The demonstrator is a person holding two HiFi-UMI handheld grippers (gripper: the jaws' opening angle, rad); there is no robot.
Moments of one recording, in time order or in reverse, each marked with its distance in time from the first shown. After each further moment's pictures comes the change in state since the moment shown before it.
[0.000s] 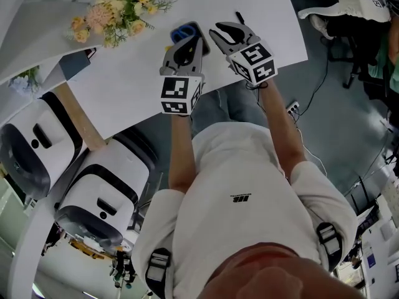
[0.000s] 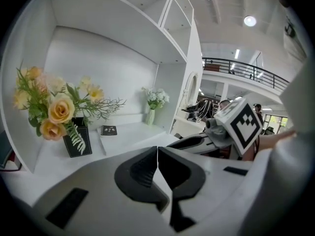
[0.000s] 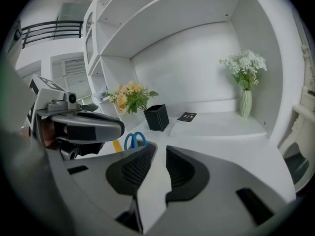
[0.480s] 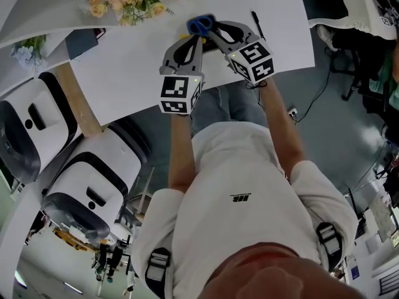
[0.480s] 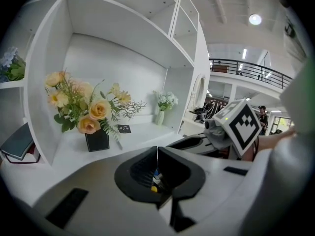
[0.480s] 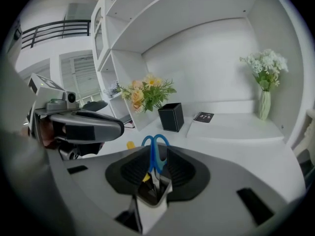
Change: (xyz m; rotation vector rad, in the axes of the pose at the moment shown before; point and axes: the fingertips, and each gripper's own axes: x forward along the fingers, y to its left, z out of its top) left arm -0.041 0.028 -0.012 -0.038 -0.023 0.089; right arm 0.027 0.048 0.005 -0.056 0.019 0.088
